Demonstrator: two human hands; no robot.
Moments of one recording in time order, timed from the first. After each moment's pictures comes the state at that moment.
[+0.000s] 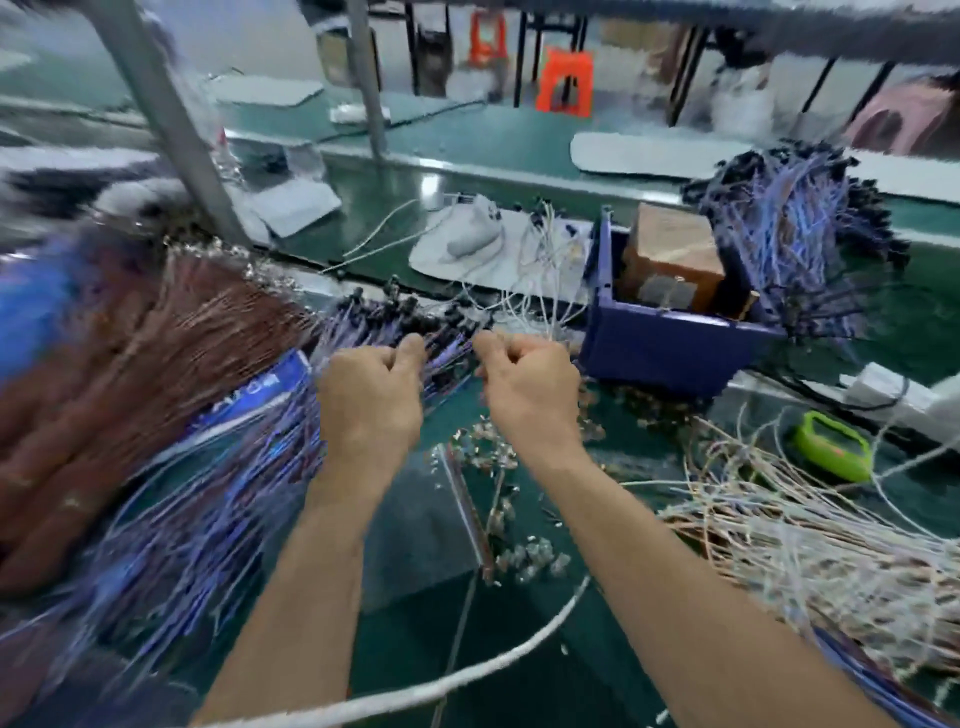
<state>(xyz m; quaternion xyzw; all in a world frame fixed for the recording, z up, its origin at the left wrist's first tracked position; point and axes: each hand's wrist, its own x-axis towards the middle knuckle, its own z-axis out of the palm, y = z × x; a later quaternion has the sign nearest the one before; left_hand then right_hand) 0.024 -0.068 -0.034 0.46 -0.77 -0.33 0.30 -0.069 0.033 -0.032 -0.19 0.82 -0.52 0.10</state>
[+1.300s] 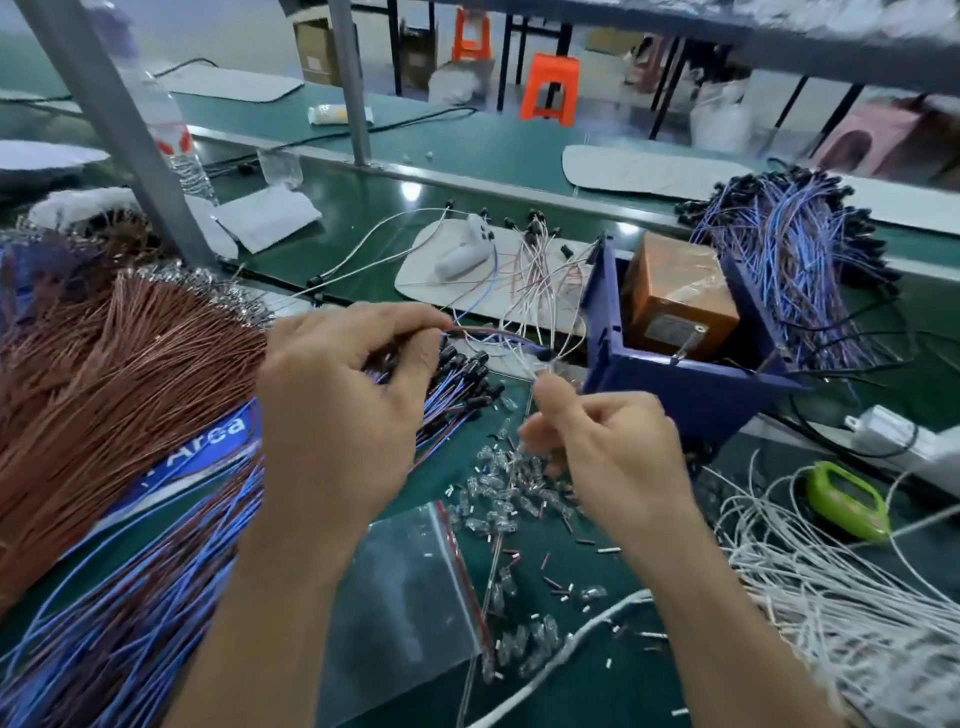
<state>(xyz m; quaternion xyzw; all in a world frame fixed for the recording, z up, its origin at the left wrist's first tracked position) 0.031 -0.071 0.032 0.23 -0.81 -0.26 0.47 -0.075 0.083 0.016 -0.19 0.82 -0.51 0.15</state>
